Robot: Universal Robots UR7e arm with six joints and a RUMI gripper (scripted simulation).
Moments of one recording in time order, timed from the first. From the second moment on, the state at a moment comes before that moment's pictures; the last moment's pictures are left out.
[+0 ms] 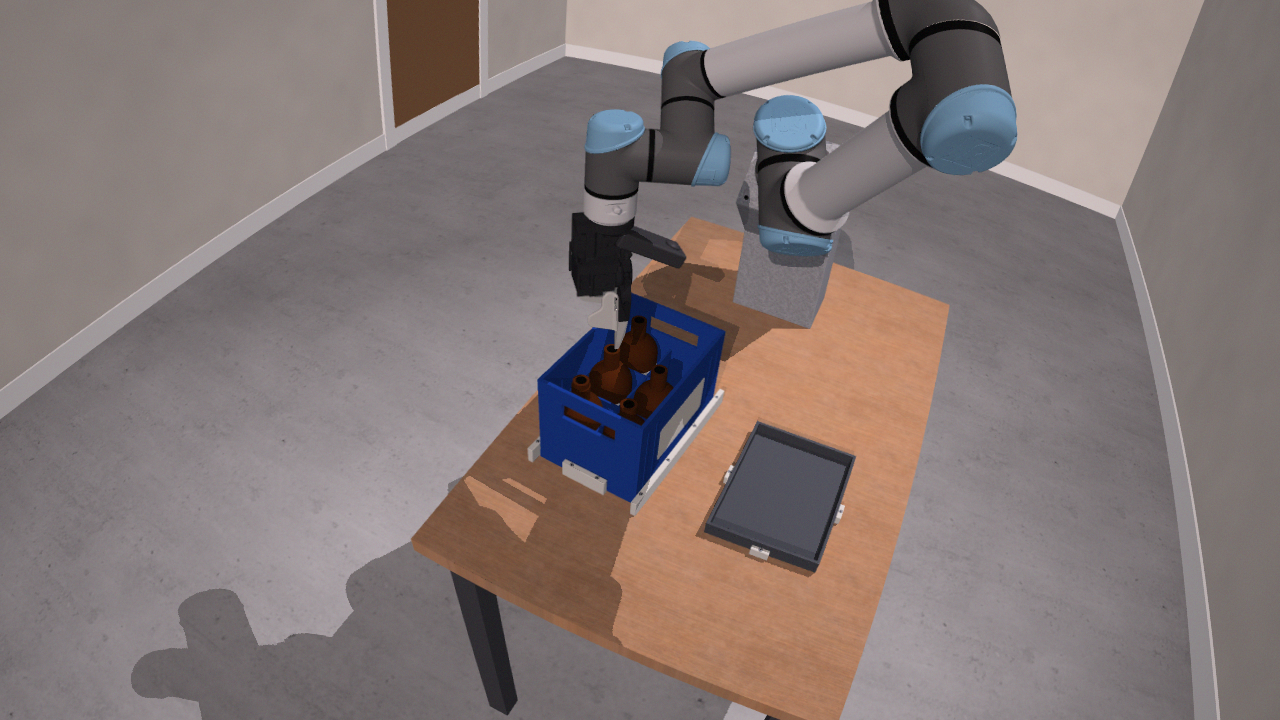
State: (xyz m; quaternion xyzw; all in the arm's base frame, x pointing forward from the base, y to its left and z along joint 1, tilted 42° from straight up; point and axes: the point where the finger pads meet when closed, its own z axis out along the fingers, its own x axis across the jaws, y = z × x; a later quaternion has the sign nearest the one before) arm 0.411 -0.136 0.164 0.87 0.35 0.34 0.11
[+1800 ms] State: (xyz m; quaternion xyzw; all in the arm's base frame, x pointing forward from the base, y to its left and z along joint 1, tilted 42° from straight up) arm 0.418 -0.136 0.156 0.87 0.35 0.34 0.11
